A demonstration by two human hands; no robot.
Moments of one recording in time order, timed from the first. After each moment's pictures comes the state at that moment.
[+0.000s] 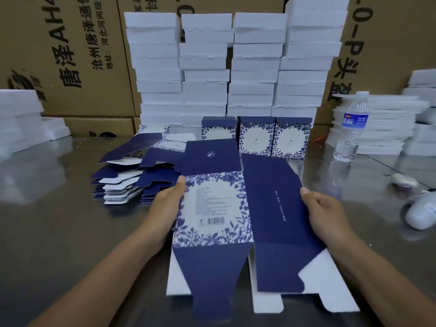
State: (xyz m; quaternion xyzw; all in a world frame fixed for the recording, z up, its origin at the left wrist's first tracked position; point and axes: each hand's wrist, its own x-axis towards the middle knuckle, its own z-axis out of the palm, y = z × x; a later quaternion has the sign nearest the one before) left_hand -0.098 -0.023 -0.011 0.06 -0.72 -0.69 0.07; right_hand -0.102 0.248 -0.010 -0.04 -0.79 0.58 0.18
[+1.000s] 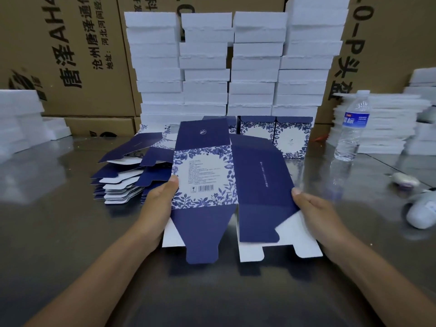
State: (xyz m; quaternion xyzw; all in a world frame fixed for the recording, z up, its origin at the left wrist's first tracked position) left_hand -0.096 -0.028 -0.007 0.02 -0.67 -0.74 0.11; right_hand -0.101 0.244 -0.015 0.00 -0.73 0.67 0.10
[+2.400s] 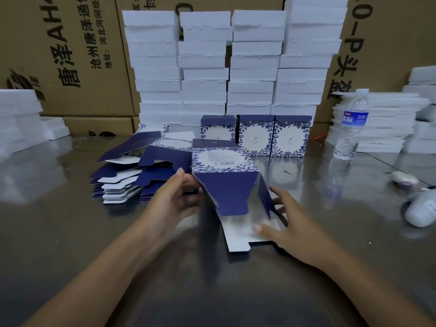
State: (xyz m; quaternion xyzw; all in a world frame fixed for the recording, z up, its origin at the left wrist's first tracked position) left_hand -0.093 -0.019 -0.004 -0.09 -0.61 -0.79 0.03; right_hand -0.088 0.232 -0.026 0.14 -0.91 0.37 0.10
